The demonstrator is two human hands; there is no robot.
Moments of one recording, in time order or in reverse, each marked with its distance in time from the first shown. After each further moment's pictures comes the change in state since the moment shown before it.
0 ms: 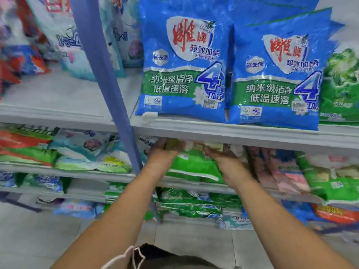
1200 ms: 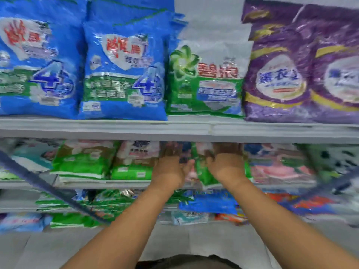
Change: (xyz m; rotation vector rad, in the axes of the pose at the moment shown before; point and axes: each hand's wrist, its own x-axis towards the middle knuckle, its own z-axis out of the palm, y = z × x) left_hand -0.111 0.059 0.317 0.976 -0.281 0.179; right_hand -0.022 0.012 -0.318 -1.413 0.246 -0.049
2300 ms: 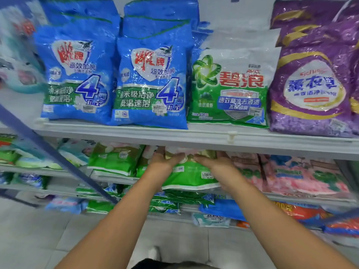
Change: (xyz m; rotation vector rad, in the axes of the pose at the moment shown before) left_hand -0.015 -0.052 -0.059 -0.928 0.085 -0.348; right_hand -0.001 -0.056 -0.006 1.199 -0.405 0.030
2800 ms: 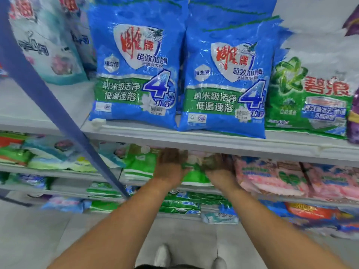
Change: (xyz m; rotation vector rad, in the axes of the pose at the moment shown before) left_hand 0.088 -0.078 -0.122 1.187 -0.127 0.428; right_hand 0.054 0.001 0.161 -0.776 0.213 -0.027
